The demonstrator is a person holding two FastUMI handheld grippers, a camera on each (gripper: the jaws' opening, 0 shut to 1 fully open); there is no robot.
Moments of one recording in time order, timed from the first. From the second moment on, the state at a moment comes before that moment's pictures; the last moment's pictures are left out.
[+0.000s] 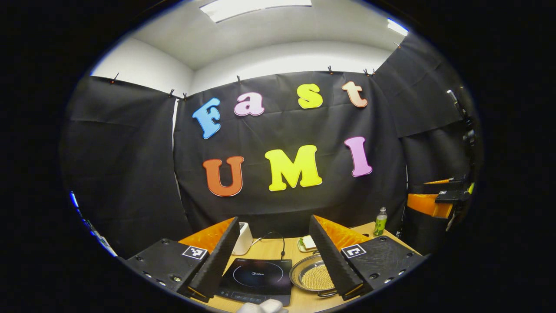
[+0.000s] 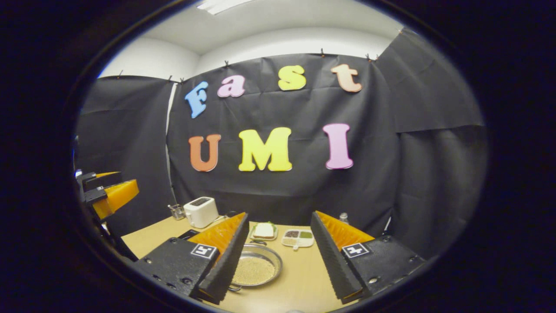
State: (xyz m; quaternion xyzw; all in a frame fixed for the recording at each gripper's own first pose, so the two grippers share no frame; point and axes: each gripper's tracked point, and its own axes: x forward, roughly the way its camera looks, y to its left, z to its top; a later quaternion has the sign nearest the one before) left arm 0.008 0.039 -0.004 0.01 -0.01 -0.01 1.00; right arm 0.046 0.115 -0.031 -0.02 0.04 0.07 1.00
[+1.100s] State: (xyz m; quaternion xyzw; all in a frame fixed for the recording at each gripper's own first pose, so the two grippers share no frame) left arm -0.038 0.069 -0.039 0.03 0.03 0.05 1.00; right arm 0.059 0.305 -0.342 -0.01 0.42 0.27 0.87
